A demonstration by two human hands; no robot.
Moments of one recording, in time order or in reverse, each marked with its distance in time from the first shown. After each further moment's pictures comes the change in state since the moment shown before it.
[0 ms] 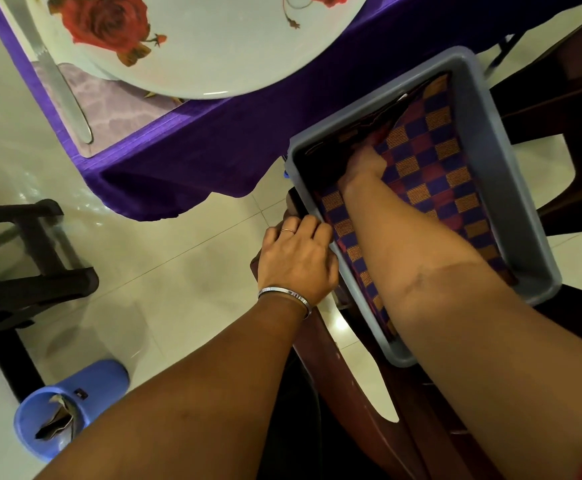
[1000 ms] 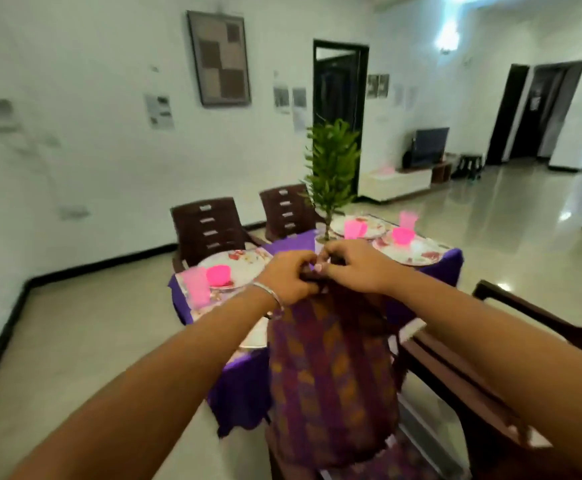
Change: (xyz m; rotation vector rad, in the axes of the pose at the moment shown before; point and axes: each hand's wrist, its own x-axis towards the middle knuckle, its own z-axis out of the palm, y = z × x) left_hand -0.120 0.089 -0.460 -0.341 0.358 0.447; right_hand -0.506 -0.179 -0.397 -0.551 -0.061 -1.498
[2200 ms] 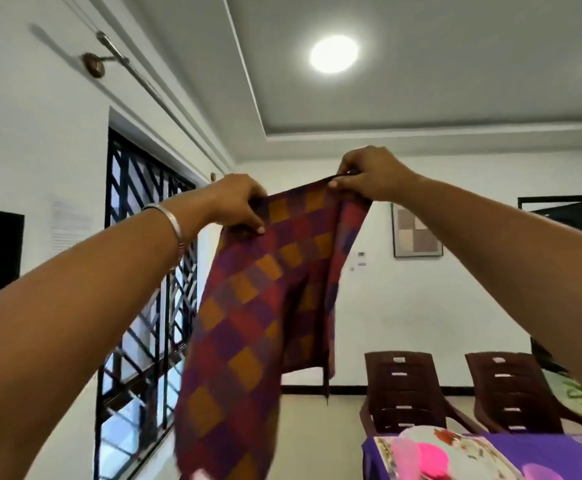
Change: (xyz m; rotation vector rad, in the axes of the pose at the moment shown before) left_hand -0.188 0.004 -0.538 0.858 0.379 -0.403; right_hand 0.228 -0.435 -0.111 -0.006 0.482 -0.695
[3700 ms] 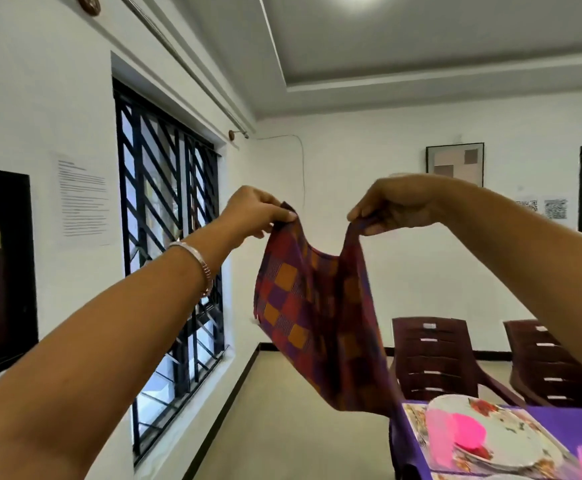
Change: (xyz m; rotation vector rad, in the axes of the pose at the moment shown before) left_hand 0.016 -0.041 0.126 -0.744 0.135 -0.429; right_hand -0.019 0.039 0.107 0.942 -0.622 0.658
